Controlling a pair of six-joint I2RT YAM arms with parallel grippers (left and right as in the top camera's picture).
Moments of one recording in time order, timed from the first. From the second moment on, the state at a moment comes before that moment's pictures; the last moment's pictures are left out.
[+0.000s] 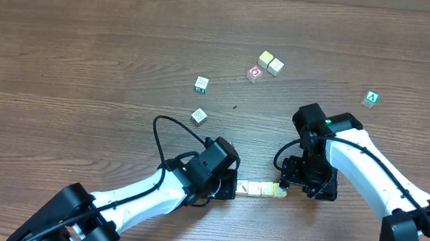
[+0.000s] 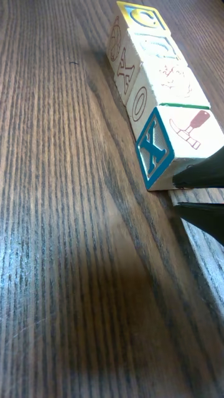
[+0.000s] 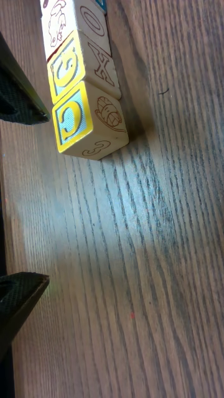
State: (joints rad) left arm -0.78 1.54 0.64 -0.21 0.20 -0.83; right arm 0.36 1.63 1.01 -1.18 -0.12 0.49
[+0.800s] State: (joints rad) left arm -0.78 1.54 0.64 -0.21 0.21 -0.94; right arm 0.36 1.63 1.01 -1.18 -0.12 0.49
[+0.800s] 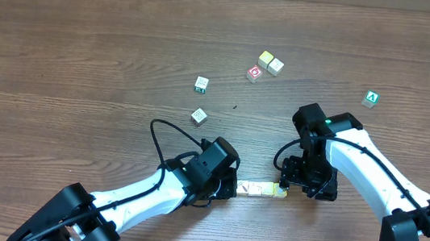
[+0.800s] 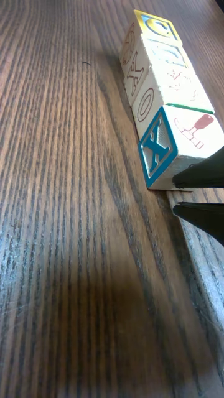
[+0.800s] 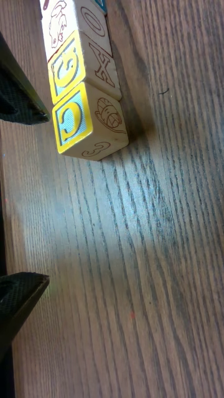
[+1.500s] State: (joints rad) left arm -0.49 1.54 0.83 -0.41 0.21 -0.56; right arm 0.36 1.63 1.01 -1.18 -0.12 0.49
